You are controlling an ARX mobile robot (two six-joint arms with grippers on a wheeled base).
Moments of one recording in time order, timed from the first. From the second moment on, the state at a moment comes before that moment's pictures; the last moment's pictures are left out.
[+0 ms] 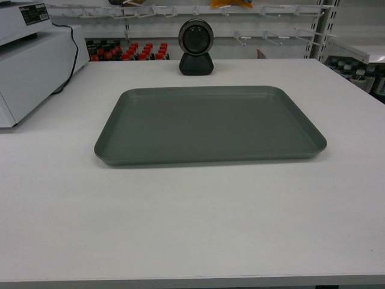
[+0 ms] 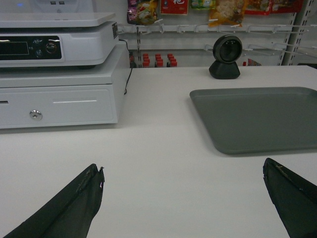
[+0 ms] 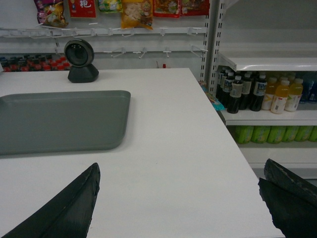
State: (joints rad) left arm 0.00 0.01 0.01 0.00 0.00 -0.01; right arm -0.01 0.00 0.01 0.00 0.00 0.00
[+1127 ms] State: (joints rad) left arm 0.00 0.01 0.01 0.00 0.00 -0.01; right arm -0.01 0.00 0.01 0.00 0.00 0.00
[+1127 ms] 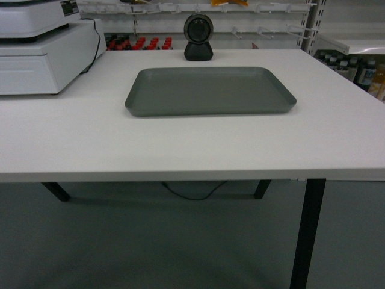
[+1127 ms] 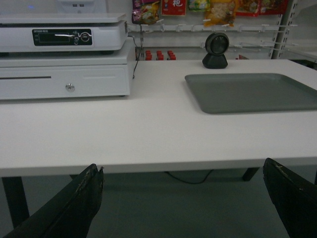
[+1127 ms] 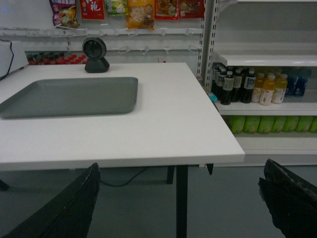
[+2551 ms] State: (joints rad) left arm 0.00 0.01 0.01 0.00 0.00 -0.01; right arm -0.01 0.00 0.01 0.00 0.00 0.00
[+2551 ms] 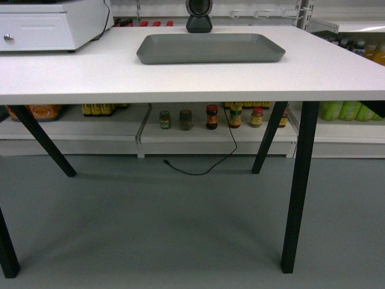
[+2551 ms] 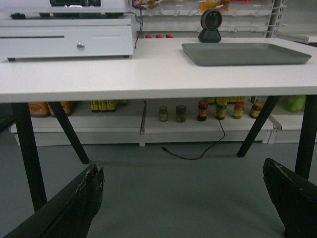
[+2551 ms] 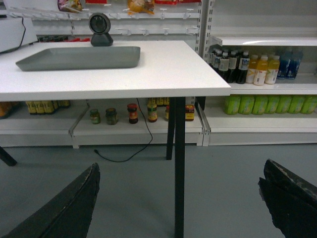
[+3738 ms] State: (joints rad) left arm 0.00 0.01 0.01 -0.01 0.00 -0.01; right arm -0.01 0.00 0.01 -0.01 0.00 0.00
